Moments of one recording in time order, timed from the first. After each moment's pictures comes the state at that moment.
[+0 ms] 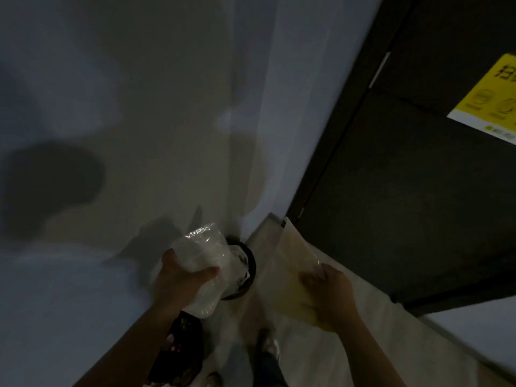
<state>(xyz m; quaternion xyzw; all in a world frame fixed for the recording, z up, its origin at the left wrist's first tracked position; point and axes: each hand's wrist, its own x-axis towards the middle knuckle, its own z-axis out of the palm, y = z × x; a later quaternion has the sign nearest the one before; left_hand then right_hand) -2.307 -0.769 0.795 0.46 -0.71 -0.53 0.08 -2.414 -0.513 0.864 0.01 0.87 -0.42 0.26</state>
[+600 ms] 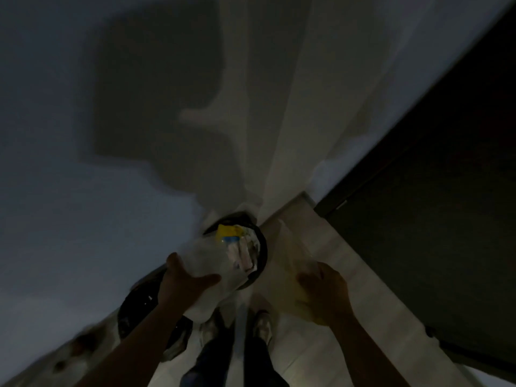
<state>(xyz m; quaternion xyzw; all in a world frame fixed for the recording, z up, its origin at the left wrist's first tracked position) -2.436 -0.776 0.658 0.61 -0.64 -0.46 -0.02 -2.619 -0.580 0.705 0.02 0.84 -0.36 0.41</state>
